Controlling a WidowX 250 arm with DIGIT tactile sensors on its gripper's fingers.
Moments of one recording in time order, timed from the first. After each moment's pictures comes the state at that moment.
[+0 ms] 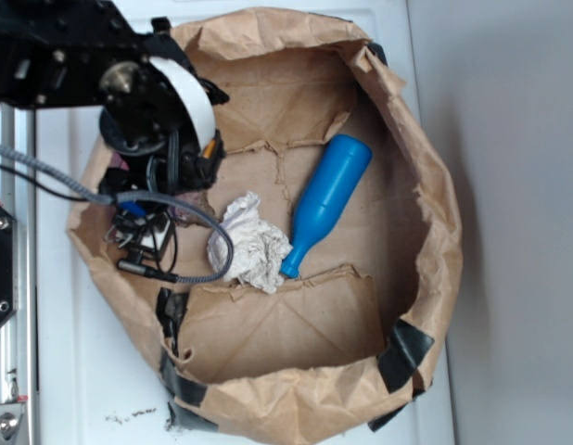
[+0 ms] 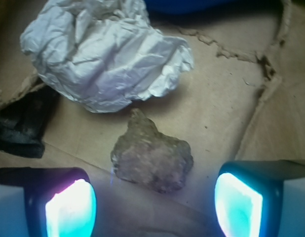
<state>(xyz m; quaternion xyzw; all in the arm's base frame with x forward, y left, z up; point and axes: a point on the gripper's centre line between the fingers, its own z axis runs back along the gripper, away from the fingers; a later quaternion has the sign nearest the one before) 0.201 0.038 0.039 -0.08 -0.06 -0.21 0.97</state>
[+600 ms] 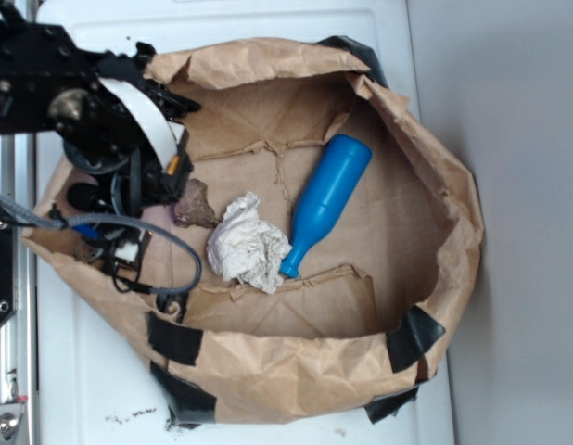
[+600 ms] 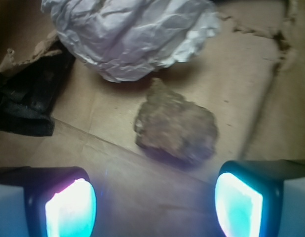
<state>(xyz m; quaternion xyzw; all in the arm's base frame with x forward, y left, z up) 0.184 0.029 0.031 -0.06 -0.06 -0.21 0.97</state>
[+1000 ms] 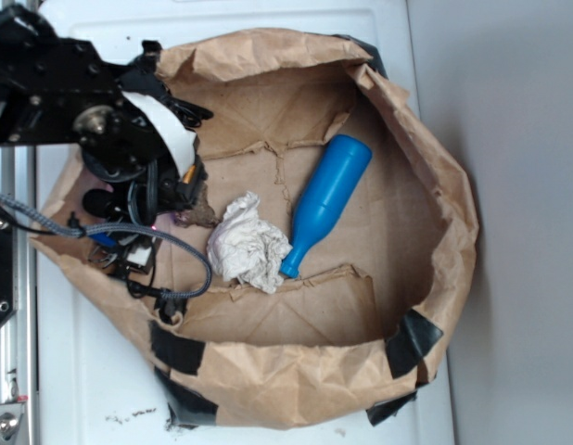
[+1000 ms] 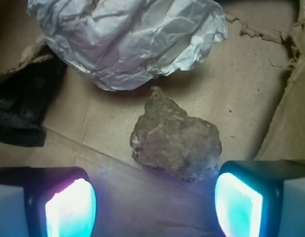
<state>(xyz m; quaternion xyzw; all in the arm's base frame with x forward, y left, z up) 0.190 0.029 0.029 -0.06 -0.06 -0.21 0.97</state>
